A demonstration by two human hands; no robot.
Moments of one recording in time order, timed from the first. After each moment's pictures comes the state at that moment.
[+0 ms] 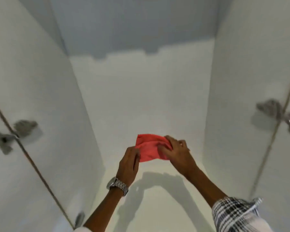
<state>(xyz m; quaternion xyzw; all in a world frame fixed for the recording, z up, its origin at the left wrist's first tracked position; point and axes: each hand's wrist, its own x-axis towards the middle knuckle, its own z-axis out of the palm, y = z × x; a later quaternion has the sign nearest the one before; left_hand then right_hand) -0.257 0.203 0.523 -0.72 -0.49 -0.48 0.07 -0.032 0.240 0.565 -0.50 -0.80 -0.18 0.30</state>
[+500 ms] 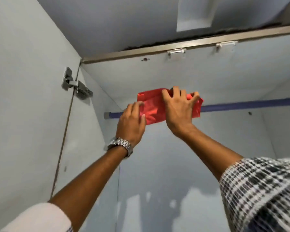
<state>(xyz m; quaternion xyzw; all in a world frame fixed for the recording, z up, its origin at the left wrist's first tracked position) -0.406 0.268 1.091 -0.59 -0.37 -0.58 0.43 -0.250 0.284 1.128 -0.39 -0.54 -0.46 0.59</state>
